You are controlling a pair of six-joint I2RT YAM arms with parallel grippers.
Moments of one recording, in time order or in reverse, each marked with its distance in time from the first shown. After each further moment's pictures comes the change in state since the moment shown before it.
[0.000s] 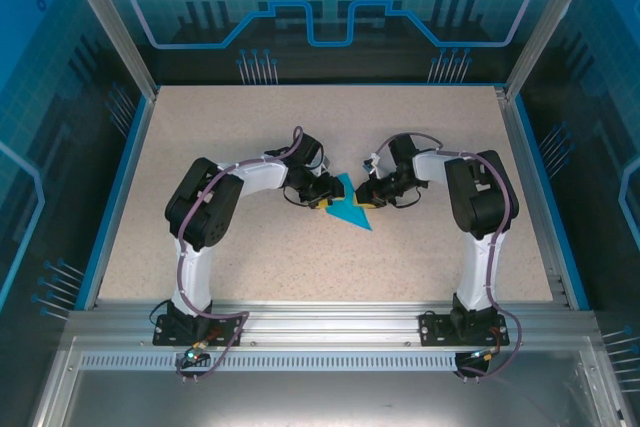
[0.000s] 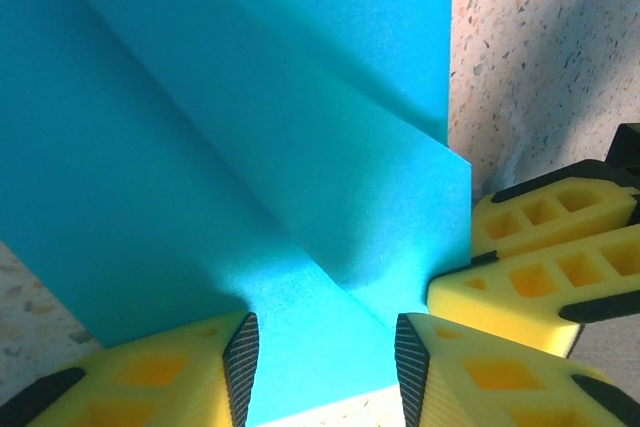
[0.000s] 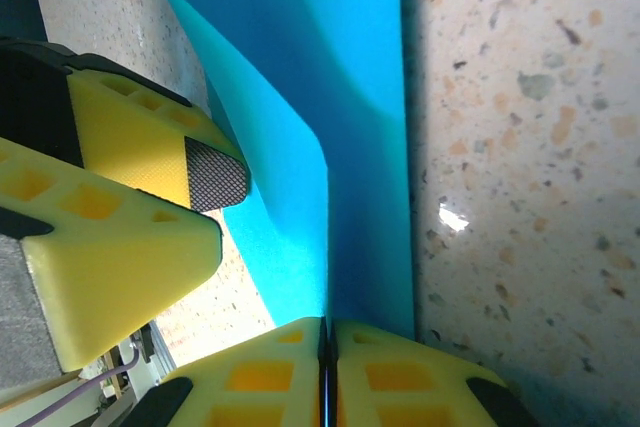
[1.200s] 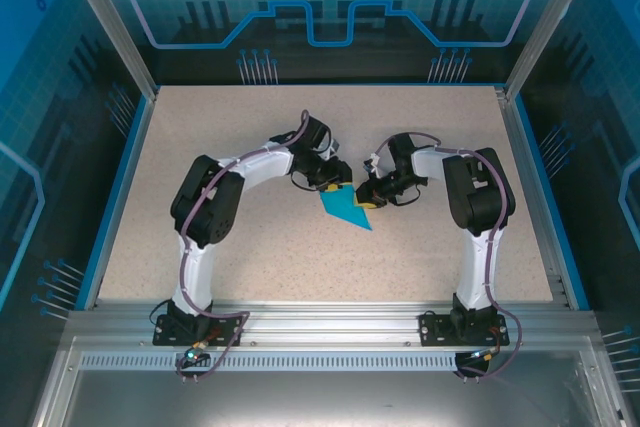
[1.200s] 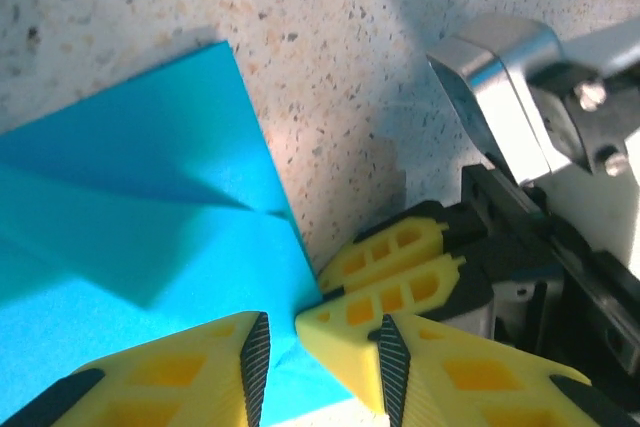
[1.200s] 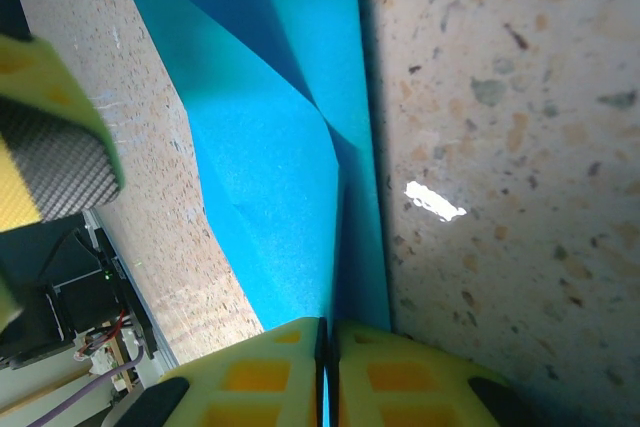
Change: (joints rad) left arm -0.006 0.059 0.206 -0.084 0.006 0.034; right arm -0.005 0.037 0.053 -0.079 0.014 -0.012
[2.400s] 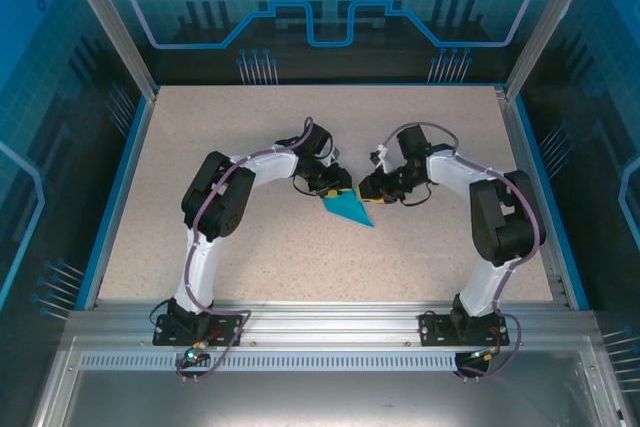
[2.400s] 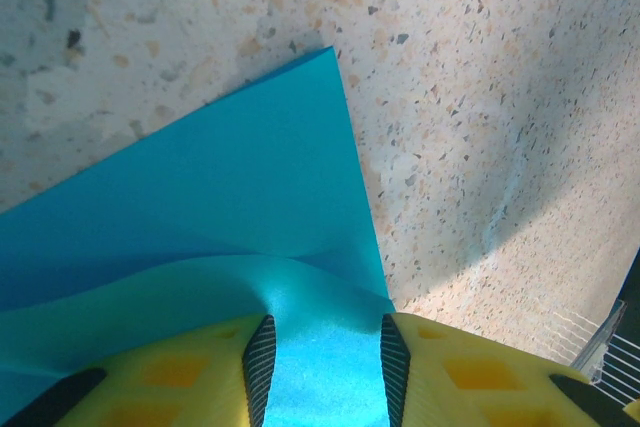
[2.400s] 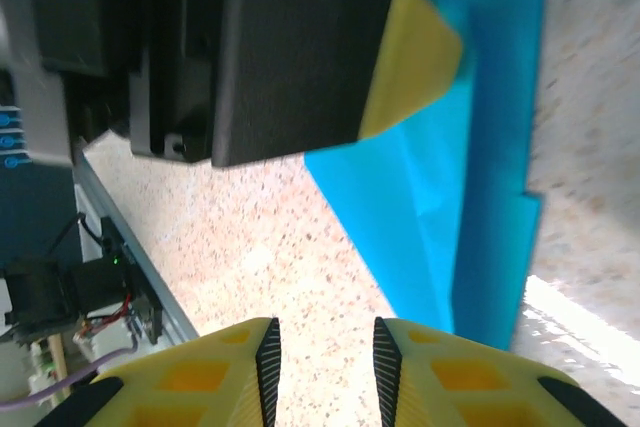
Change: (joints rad) left arm 0.004 0.081 0.001 0.014 0.006 0.018; right arm 0.025 -0.289 -0.117 -0.031 0.055 0.014
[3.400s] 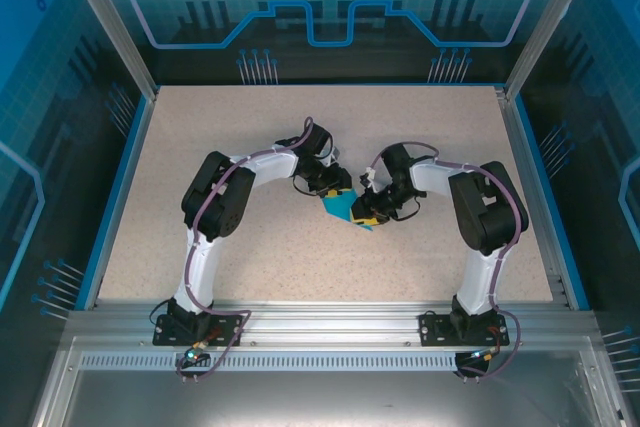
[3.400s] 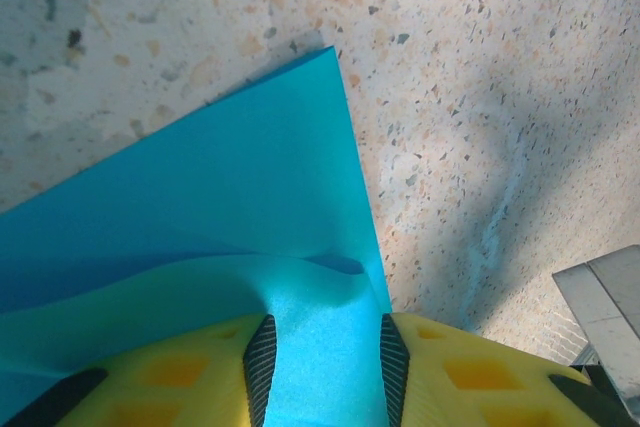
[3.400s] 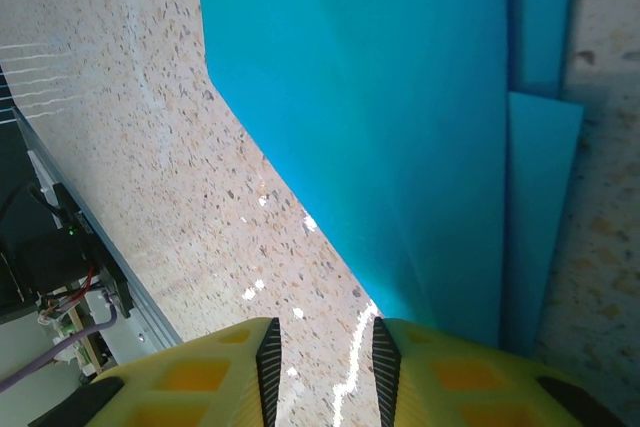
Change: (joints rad) left arm 0.000 0.000 0.000 0.000 0.000 0.000; right arm 0.061 0.109 -0.046 0.006 0.032 0.029
